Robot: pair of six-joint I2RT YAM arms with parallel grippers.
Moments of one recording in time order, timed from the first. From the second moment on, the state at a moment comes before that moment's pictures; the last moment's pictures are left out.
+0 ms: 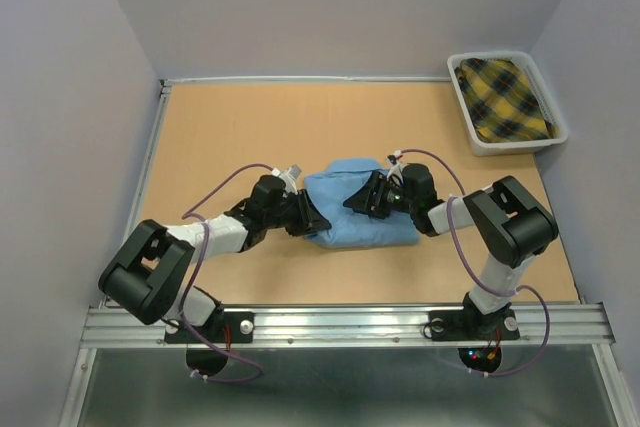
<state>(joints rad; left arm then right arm) -0.60 1.42 0.51 0.28 0.40 -0.90 0.45 1.76 0.58 0.71 -0.52 0.89</state>
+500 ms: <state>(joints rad) -0.60 1.06 0.38 0.04 0.38 -0.99 0.45 1.77 0.58 0.72 -0.52 0.89</state>
